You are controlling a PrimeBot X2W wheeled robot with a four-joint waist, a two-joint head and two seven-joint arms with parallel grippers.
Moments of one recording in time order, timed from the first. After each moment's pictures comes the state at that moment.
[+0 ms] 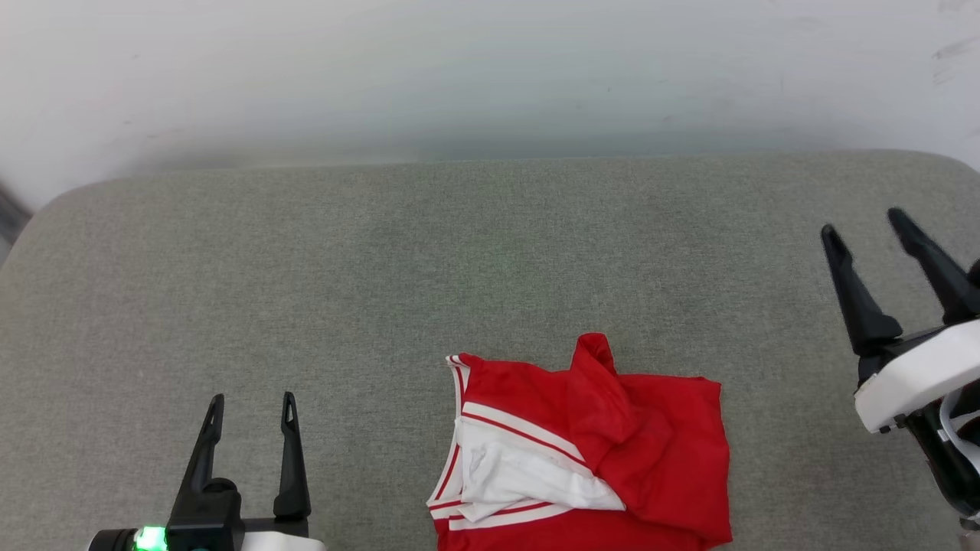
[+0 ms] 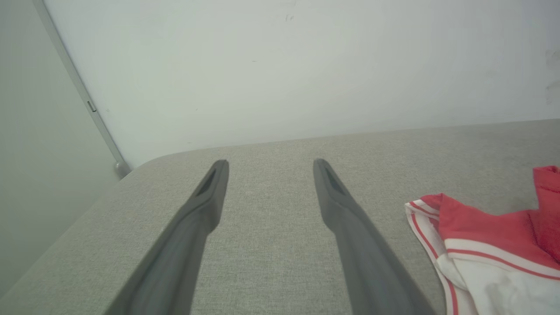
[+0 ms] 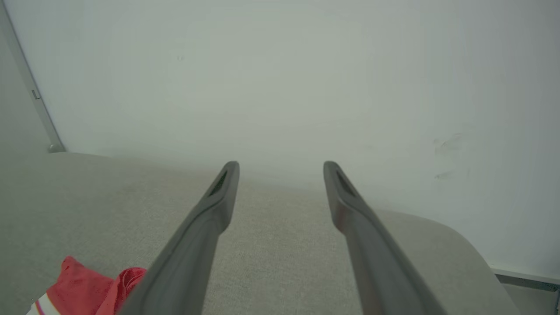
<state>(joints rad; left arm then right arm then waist) 0.14 0.10 -0.04 -0.07 -0.01 0.13 -0.26 -0.22 -0.34 0.02 -0.11 0.33 0.13 0.11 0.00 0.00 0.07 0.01</state>
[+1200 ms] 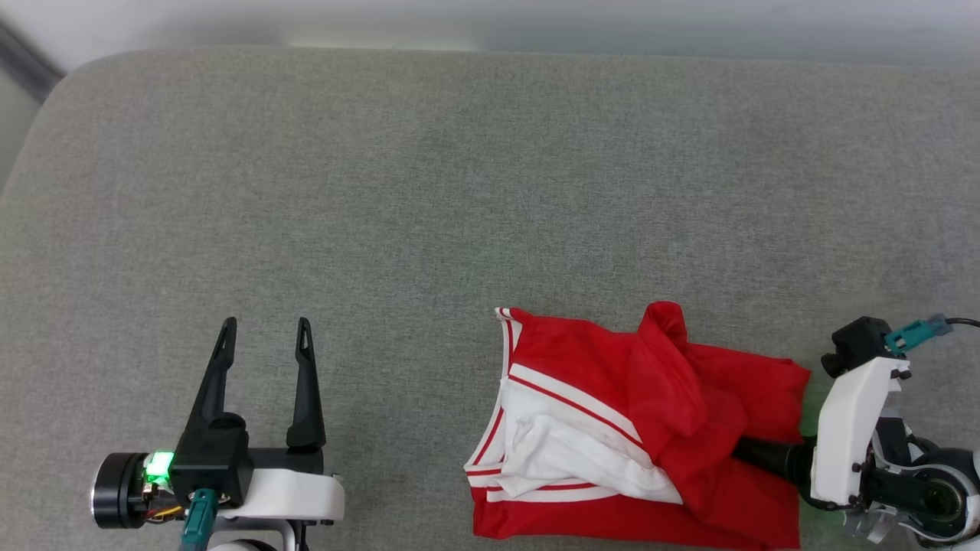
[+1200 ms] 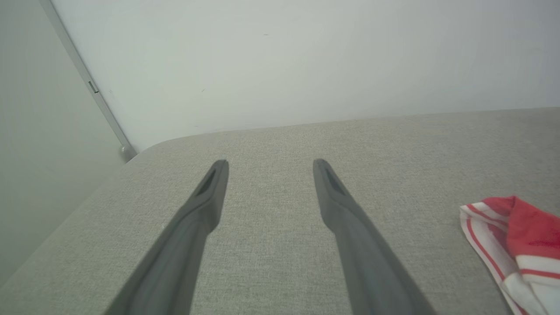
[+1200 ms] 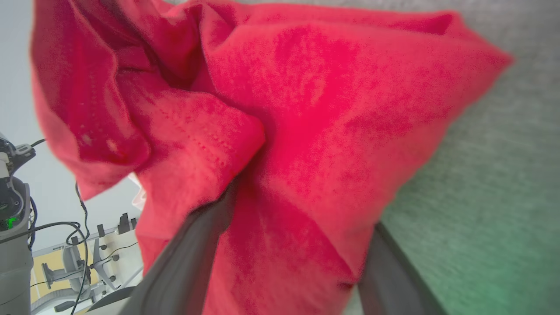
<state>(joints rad) -0.01 0.09 -0.05 -0.07 0.00 0.09 -0.26 -0.21 -0.33 0.12 0.19 0.94 0.13 0.97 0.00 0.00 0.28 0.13</state>
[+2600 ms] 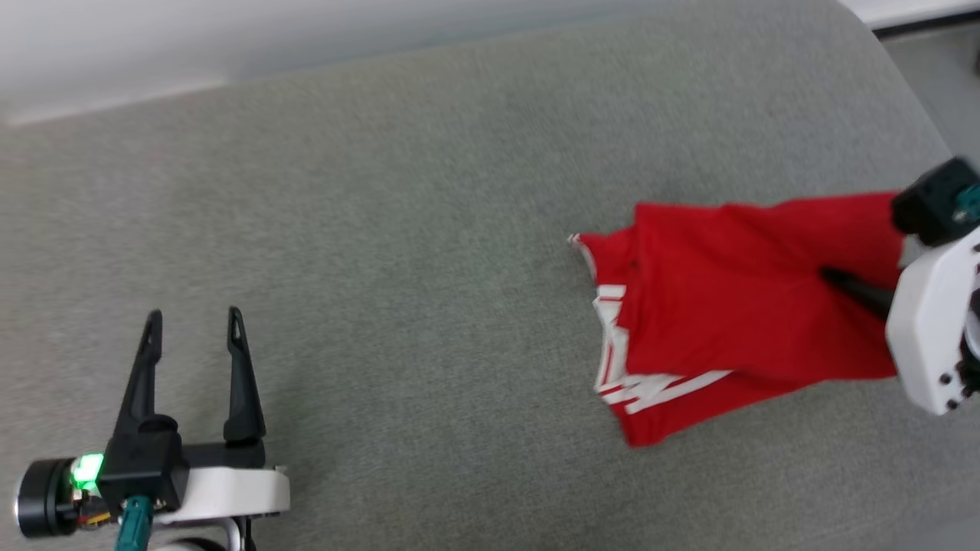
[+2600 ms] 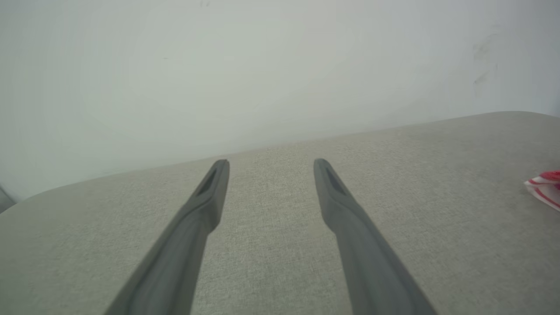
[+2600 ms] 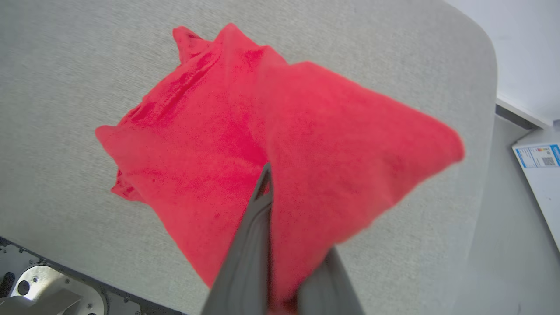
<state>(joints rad) 0.02 0.12 0.04 -0.14 0.00 0.10 -0.26 -0.53 -0.81 0.46 -0.14 0.77 0.13 0.75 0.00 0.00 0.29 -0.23</state>
